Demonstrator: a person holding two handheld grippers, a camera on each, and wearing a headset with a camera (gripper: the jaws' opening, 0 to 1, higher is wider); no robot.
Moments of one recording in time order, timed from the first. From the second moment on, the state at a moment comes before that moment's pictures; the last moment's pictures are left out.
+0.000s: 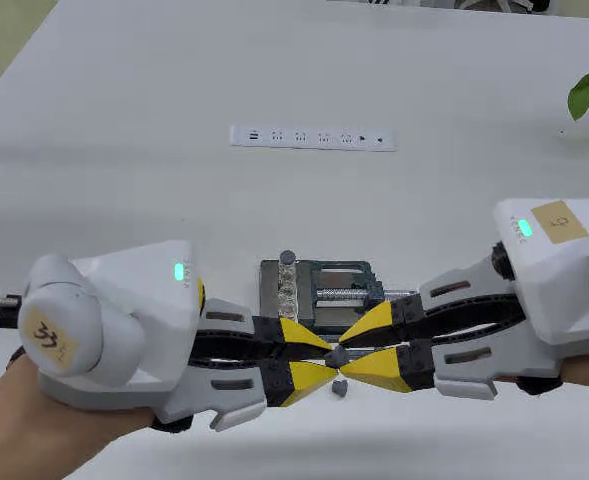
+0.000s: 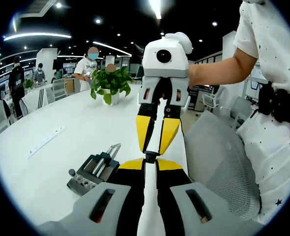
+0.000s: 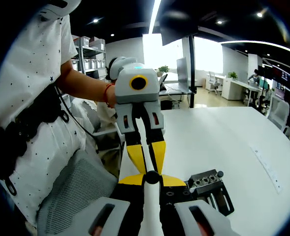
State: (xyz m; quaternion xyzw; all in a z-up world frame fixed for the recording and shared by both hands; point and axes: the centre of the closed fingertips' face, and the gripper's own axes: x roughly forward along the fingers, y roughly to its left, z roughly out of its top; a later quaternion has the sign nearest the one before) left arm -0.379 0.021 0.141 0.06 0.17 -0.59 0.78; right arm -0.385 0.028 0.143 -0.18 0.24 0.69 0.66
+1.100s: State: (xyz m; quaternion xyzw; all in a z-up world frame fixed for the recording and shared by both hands) left arm -0.364 0.066 0.119 0.07 0.17 -0.51 0.84; right arm -0.335 0.038 0.147 -0.22 0.26 0.67 0.66
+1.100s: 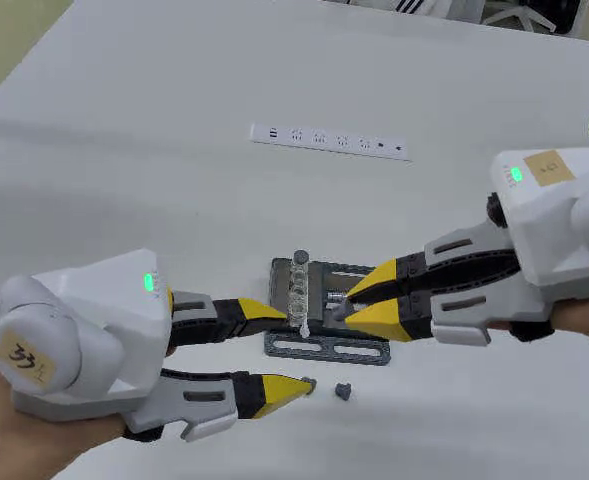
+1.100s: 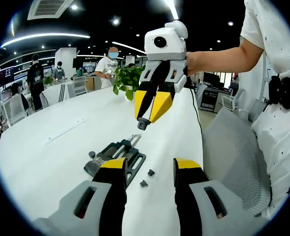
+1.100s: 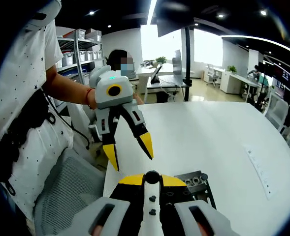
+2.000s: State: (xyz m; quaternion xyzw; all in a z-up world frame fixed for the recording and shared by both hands) left arm -0.351 0.108 0.089 0.08 0.19 -0.45 0.87; right arm -0.273 0.064 0.115 -0.31 0.31 0.66 0.61
